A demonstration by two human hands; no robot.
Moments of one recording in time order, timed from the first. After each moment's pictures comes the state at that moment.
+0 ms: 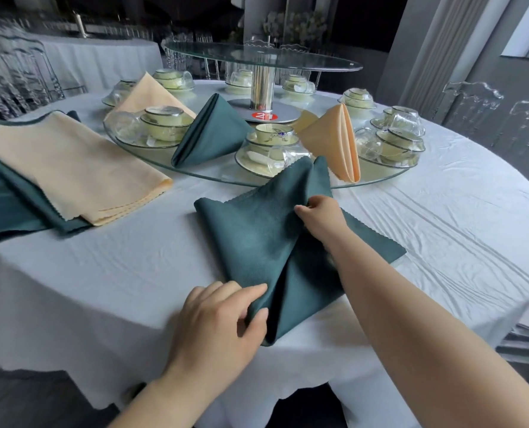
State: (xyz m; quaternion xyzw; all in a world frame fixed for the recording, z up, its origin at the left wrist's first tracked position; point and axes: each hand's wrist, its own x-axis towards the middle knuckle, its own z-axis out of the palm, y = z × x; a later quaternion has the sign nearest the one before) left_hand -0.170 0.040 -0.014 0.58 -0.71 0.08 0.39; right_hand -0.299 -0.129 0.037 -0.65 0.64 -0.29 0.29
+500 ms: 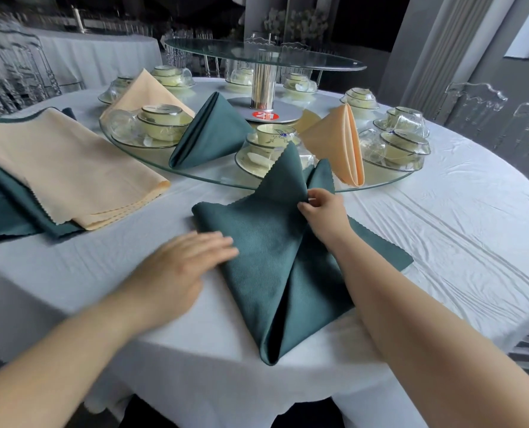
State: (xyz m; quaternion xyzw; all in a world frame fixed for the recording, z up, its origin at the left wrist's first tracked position) left_hand -0.092 -0.015 0.007 0.48 -0.84 0.09 0.24; right_hand -0.298 -0.143 0.034 -0.65 0.56 -0.39 0.33
